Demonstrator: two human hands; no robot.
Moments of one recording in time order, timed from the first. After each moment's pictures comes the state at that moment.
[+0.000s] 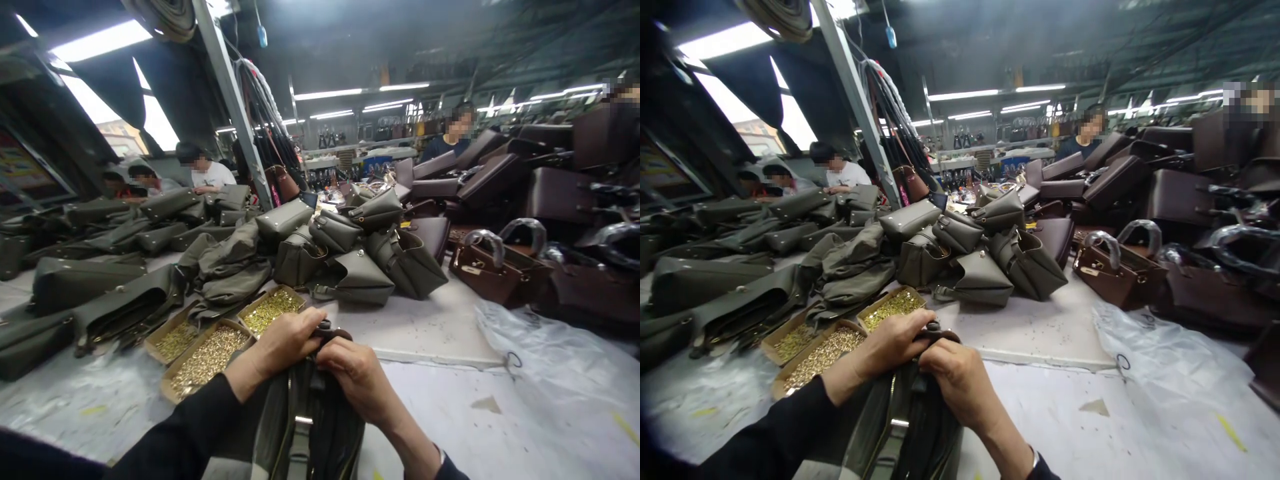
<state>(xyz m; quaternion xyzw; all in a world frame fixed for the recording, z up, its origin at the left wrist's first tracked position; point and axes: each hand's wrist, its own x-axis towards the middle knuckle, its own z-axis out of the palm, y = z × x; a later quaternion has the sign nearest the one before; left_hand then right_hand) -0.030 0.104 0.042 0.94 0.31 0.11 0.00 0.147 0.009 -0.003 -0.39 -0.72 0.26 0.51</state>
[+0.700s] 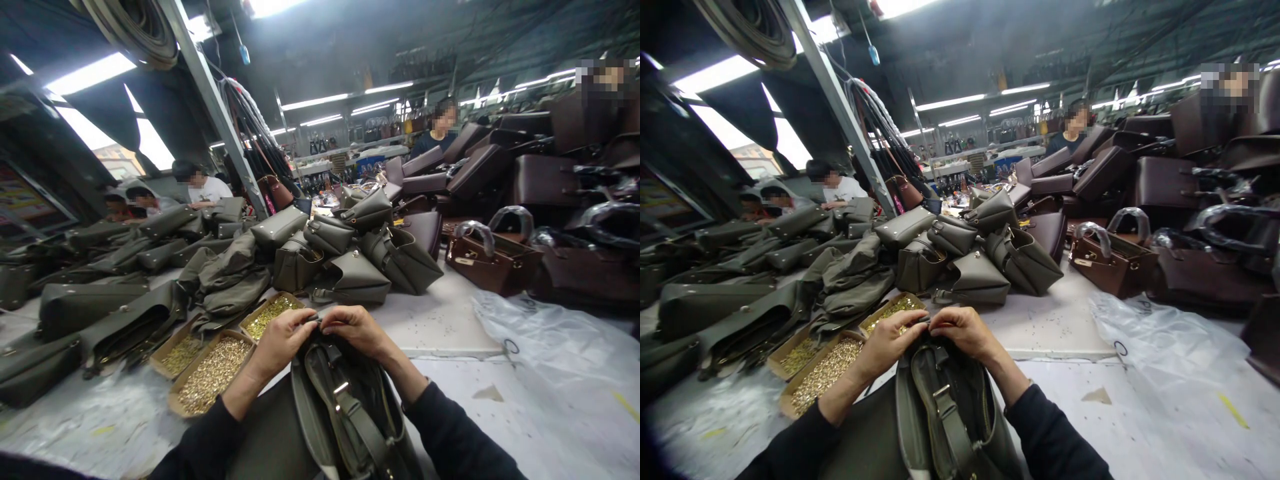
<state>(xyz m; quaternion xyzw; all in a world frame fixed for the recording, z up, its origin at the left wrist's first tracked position) -0.032 0.103 0.041 0.85 0.43 0.26 0.16 0.177 0.083 -0.006 -0.31 -0.68 0.38 0.54</state>
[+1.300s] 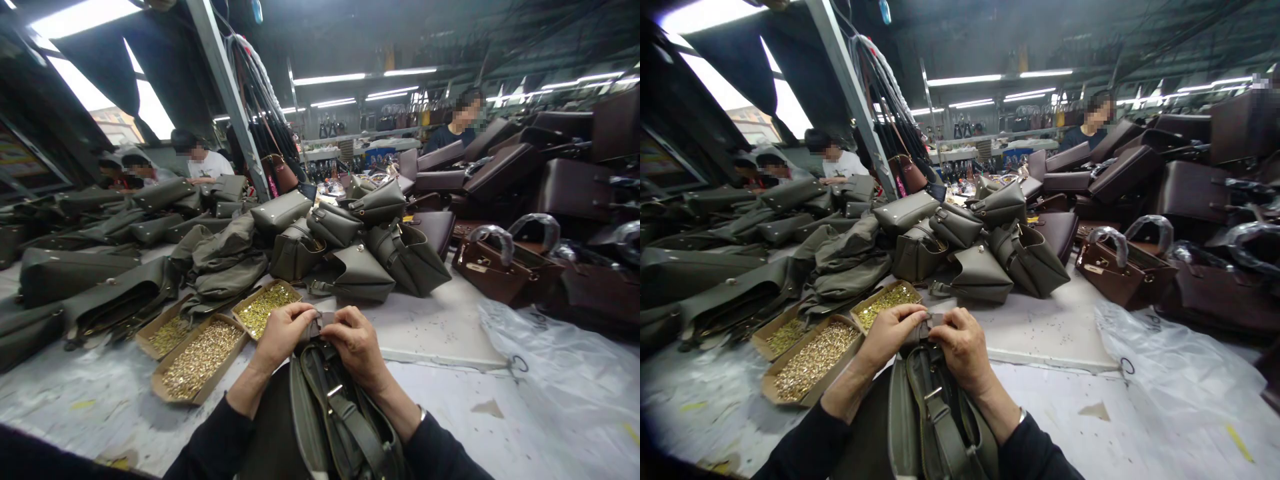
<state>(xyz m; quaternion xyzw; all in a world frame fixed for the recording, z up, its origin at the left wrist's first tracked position) -0.011 0.108 0.027 0.73 0.51 0.34 0.31 0.162 0.057 -0.033 -0.43 -0.71 0.05 0.56</state>
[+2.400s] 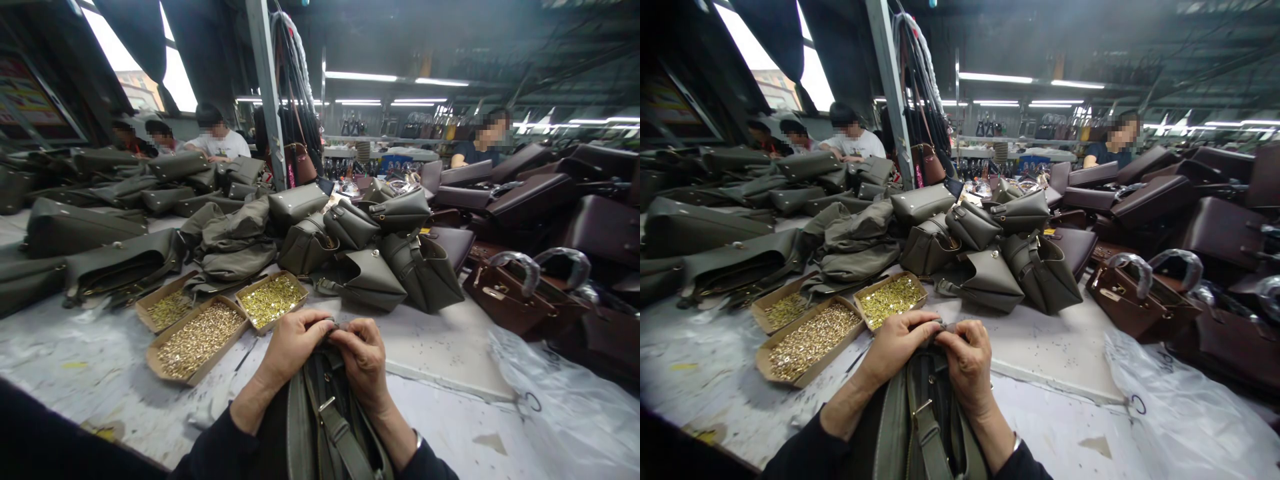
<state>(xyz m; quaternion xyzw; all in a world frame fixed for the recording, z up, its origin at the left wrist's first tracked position) -0.009 0.085 0.022 0.71 0.49 0.37 0.35 0.151 0.048 -0.049 -0.46 -0.67 0.04 0.58</state>
